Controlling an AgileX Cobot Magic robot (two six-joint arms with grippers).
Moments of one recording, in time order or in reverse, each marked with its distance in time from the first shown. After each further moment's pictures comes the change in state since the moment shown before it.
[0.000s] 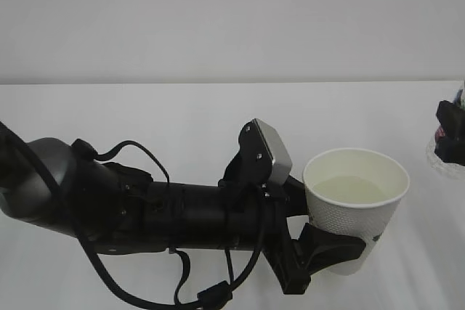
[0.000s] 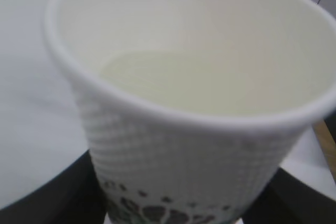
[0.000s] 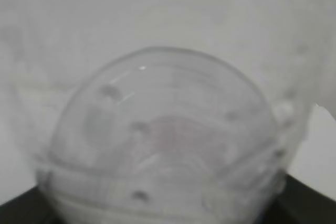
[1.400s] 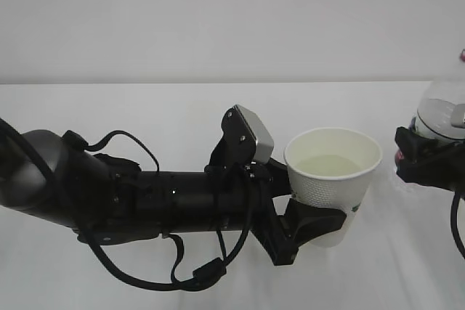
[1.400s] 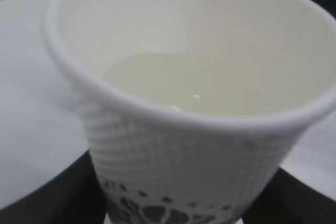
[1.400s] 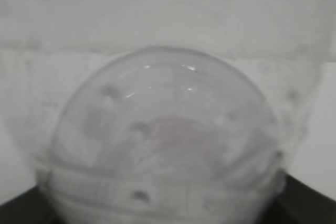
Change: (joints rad) left arm 0.047 0.000 0.000 -0.058 0.008 0.021; right arm 0.000 0.304 -0.052 -0.107 -0.168 0.097
